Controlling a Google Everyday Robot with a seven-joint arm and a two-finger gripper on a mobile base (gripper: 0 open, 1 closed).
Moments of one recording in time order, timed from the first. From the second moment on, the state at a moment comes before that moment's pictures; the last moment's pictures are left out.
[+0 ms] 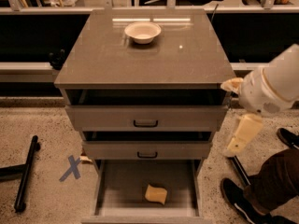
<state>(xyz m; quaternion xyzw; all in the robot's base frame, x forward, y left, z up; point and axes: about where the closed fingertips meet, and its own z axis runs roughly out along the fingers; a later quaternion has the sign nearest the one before) 0.453 -0.180 0.852 -0.63 0.75 0.09 0.21</state>
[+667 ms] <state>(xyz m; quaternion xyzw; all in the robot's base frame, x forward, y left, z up) 0.442 -0.192 0.713 -0.64 0.72 0.13 0.24</state>
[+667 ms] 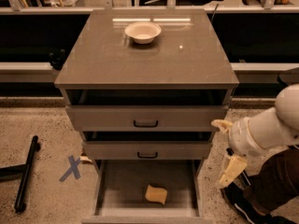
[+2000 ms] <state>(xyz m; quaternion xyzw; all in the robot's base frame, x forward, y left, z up) 0.464 -0.177 0.550 -0.64 0.70 0.19 0.23</state>
